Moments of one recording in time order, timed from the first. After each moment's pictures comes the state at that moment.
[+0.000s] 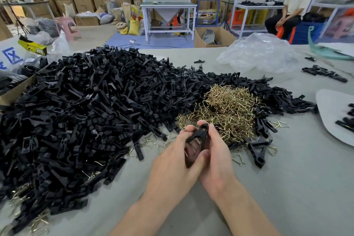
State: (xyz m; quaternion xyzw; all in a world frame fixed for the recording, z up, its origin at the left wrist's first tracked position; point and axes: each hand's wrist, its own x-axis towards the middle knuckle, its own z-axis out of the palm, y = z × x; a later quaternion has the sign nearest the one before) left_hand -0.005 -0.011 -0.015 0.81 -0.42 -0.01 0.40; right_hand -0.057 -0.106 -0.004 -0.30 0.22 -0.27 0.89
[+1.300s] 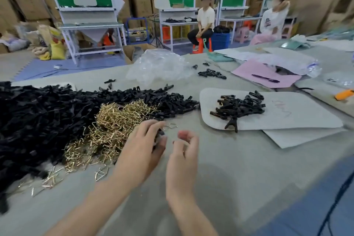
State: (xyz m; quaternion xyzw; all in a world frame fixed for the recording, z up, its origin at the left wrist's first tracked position) left_hand -0.096 -0.179 0.003 0.71 -0.63 0.10 0.31; right_hand -0.204 -0.197 0.006 -0.48 0.42 -0.56 0.53
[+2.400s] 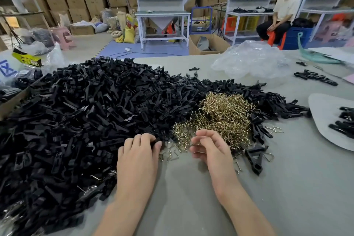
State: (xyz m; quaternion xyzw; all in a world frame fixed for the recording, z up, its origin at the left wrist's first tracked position) left_hand 0.056 0.002 -0.019 0.89 -0.33 0.20 0.24; right_hand -0.061 -0.122 0.003 -0.54 0.29 -0.33 0.72
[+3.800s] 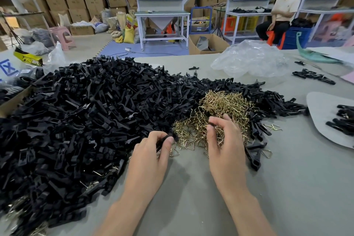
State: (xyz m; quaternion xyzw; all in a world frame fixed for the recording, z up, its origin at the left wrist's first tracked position) left_hand 0.042 0.005 -0.017 0.82 -0.36 0.03 0.45; right_hand -0.076 -0.125 -0.001 -0.77 0.28 -0.48 0.31
